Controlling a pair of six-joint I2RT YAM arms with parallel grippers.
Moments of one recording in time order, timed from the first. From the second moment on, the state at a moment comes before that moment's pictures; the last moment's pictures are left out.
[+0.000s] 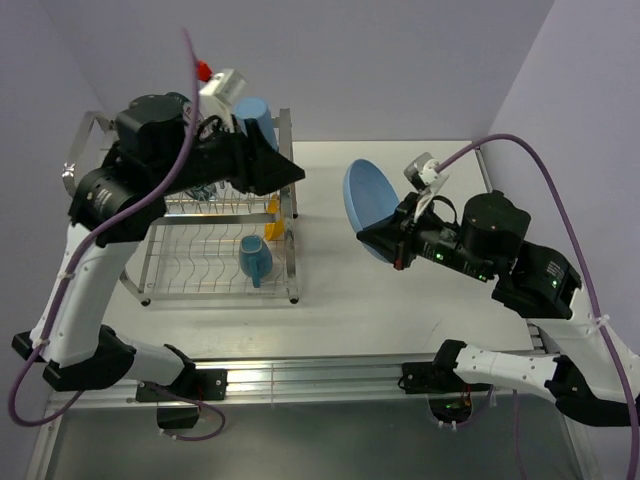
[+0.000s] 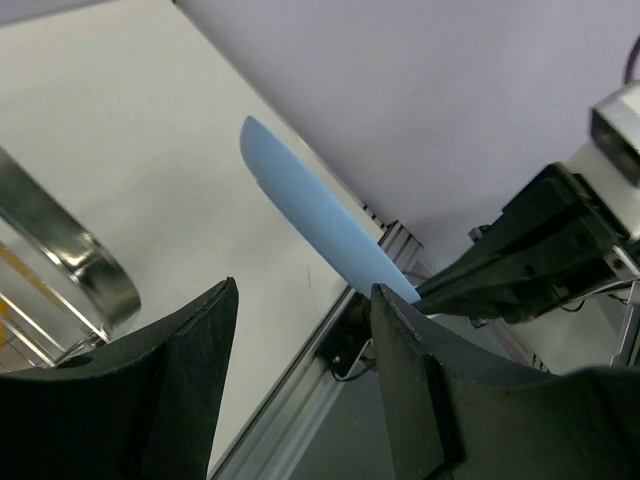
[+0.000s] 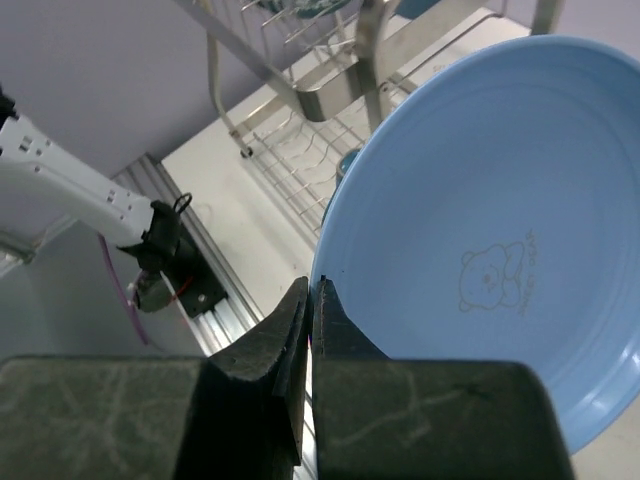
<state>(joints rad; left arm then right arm) -0.63 1.37 2.09 -0.90 0.40 -0.49 0.93 0.91 1.49 -0.78 -0.02 0.24</state>
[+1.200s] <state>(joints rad) -0.80 1.50 2.09 -0.97 0.28 -0.48 1.49 1.25 1.88 -1.05 0.51 0.20</state>
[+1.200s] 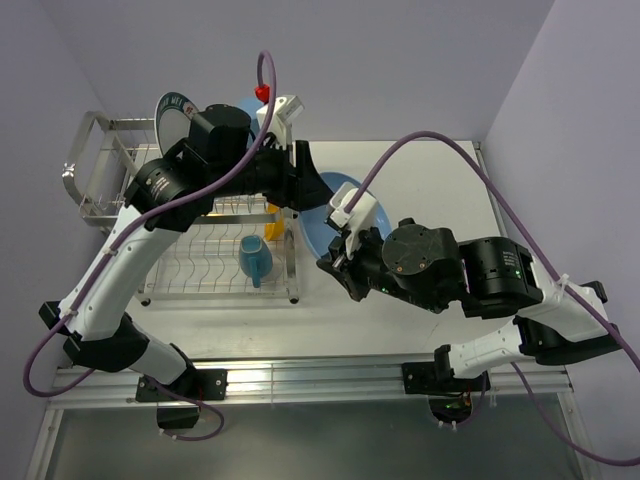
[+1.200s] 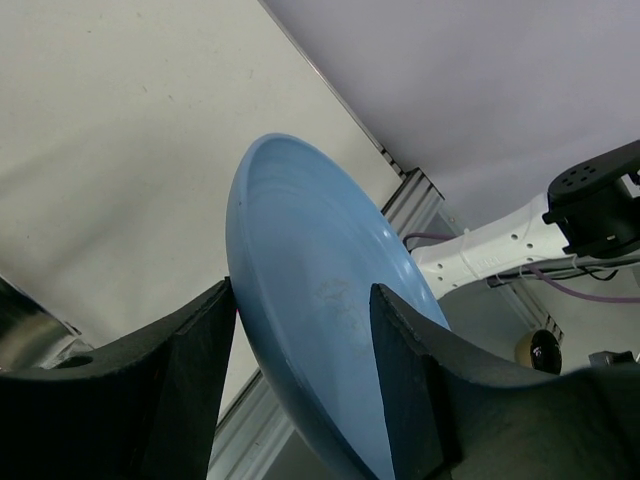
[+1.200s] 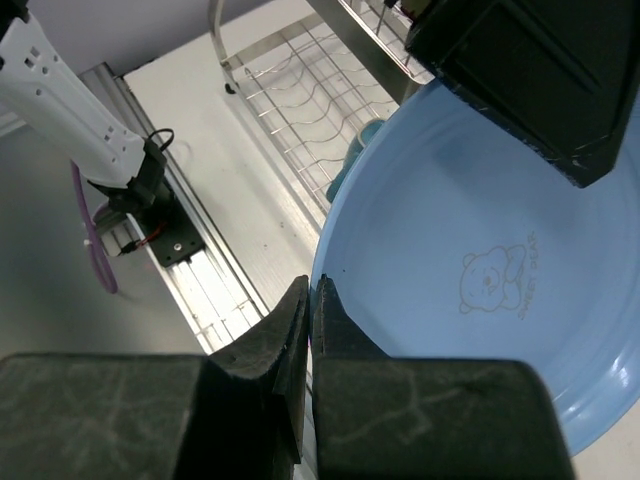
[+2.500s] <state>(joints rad) -0.80 1.31 1.95 -0.88 0.26 -0.45 1.59 1.19 1.90 -1.11 0.75 0.28</state>
